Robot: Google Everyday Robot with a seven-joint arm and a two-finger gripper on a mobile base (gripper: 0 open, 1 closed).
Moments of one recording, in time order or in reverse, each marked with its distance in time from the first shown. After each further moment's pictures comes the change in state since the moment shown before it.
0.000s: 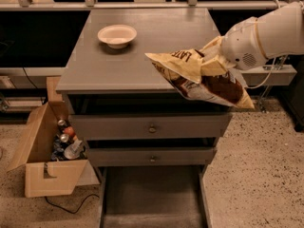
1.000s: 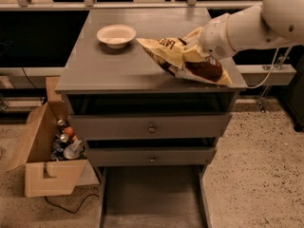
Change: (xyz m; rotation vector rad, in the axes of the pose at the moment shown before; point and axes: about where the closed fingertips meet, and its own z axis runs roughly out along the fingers) arm -0.009 -0.067 0.060 0.107 -0.053 -0.039
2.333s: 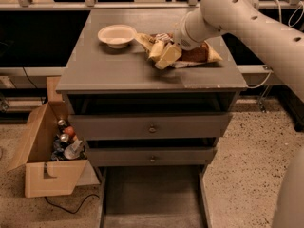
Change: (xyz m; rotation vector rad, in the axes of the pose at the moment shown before) arm 0.031 -0.076 0.100 0.120 0.251 -0.006
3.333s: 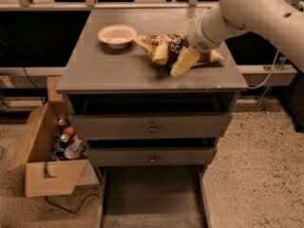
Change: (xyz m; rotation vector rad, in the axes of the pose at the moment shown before) arm 0.021 0.017 -0.064 0.021 0.075 -0.097
